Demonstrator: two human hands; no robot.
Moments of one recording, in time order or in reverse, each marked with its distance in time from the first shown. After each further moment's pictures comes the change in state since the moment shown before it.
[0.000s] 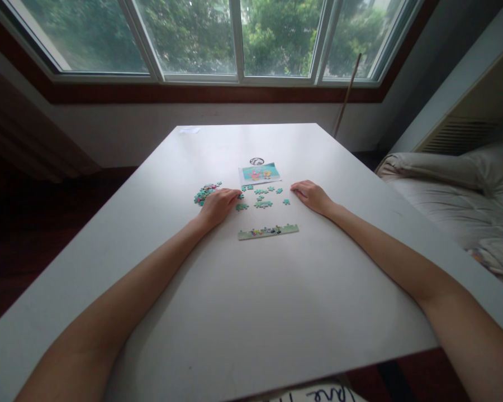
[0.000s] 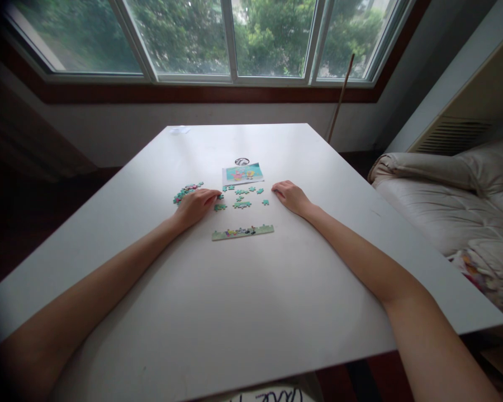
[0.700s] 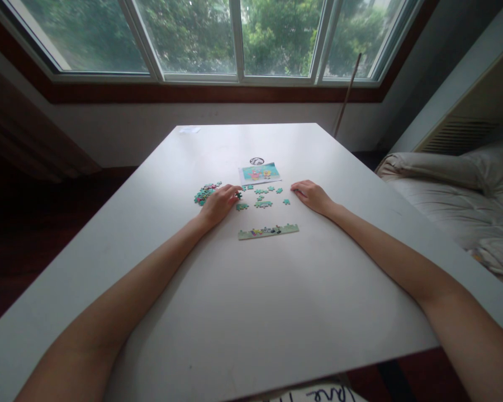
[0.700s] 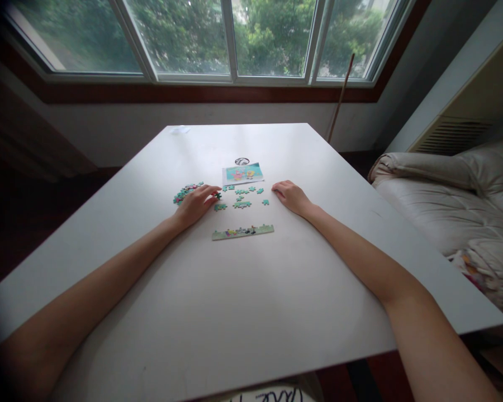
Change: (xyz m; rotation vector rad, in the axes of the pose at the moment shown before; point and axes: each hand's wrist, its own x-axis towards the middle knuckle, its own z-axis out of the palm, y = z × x) left_hand 0.003 -0.004 0.004 -0.107 0.064 0.041; right_hand 0.000 0.001 0.000 -0.011 -0.029 0.008
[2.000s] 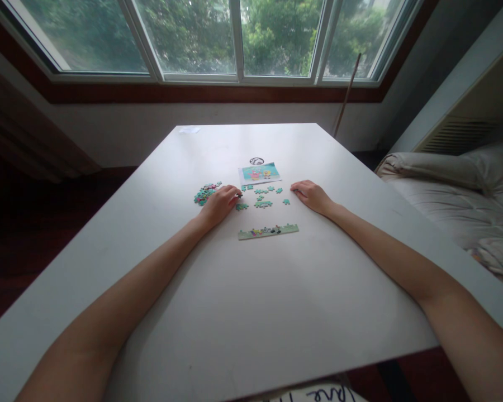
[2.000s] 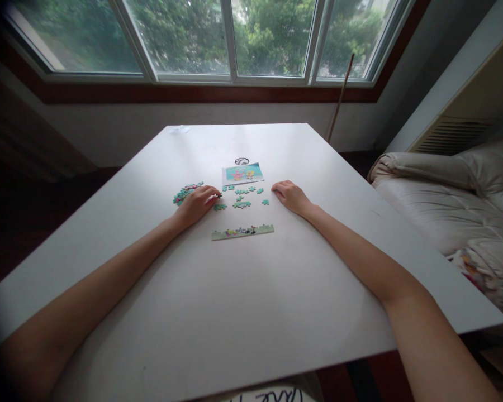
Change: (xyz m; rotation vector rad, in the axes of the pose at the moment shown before) left_hand 0.001 -0.003 0.002 -0.045 -0.023 0.046; right_hand 0.000 -0.004 -0.003 0.015 -0.007 0.019
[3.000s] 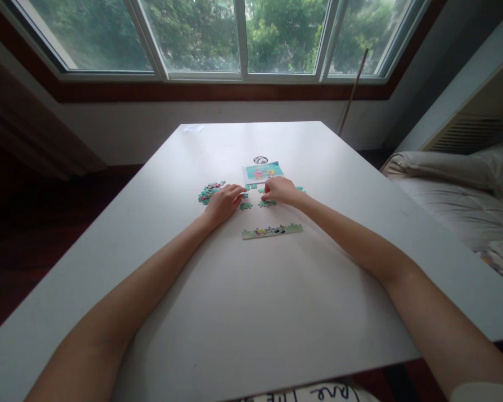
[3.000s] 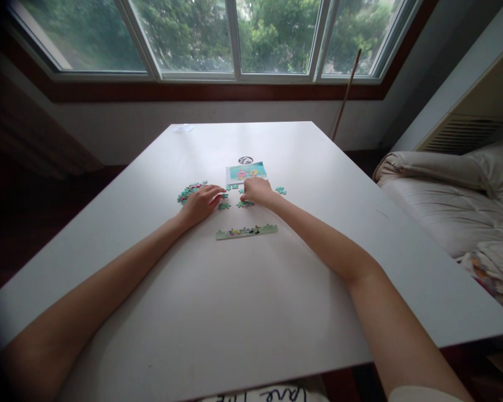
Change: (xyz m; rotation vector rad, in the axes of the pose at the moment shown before) left_hand -0.001 0.003 -0.002 0.118 0.010 -0.011; right_hand 0.087 -0.108 0.011 -0.182 -0.415 0.267
